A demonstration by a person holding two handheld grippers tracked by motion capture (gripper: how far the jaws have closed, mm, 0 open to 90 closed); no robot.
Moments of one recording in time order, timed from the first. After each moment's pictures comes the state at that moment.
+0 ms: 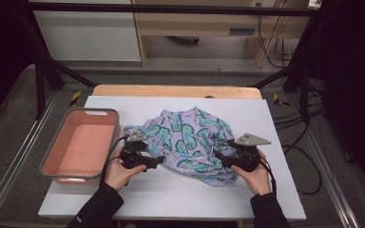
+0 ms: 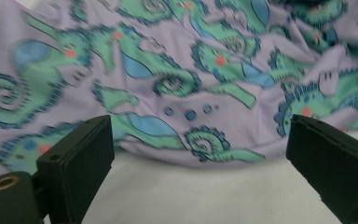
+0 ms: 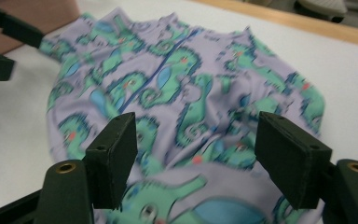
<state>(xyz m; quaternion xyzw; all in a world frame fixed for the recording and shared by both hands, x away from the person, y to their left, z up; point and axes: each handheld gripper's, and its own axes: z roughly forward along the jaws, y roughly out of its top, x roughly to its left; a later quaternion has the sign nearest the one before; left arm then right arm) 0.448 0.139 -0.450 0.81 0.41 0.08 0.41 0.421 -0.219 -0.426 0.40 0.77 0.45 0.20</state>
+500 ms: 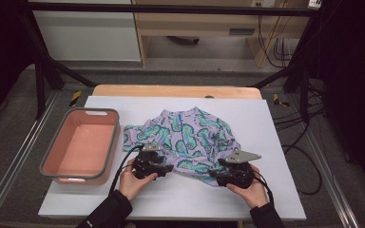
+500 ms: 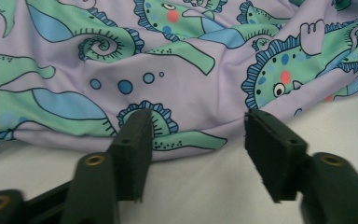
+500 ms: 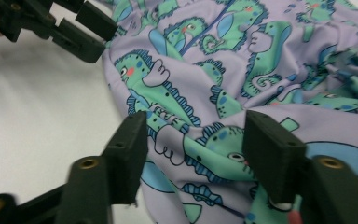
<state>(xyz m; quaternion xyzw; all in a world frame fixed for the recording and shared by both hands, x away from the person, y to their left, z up) 0.439 0.110 -0.472 0.83 0.38 0.05 0.39 0.392 -0.201 -0.451 0.36 0.82 0.42 0.15</state>
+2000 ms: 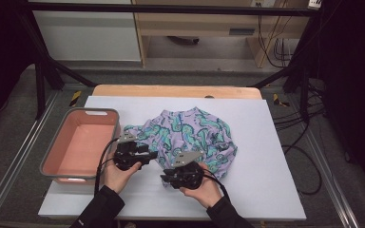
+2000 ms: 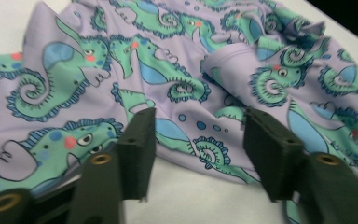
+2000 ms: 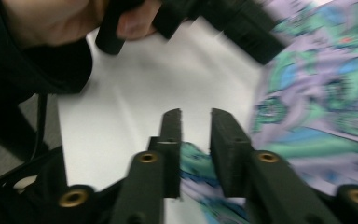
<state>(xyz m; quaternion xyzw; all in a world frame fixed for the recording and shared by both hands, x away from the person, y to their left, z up) 0.448 0.161 -0.451 0.78 0.43 0.08 0.45 0.391 -0.073 -0.432 0.23 0.86 0.45 0.06</state>
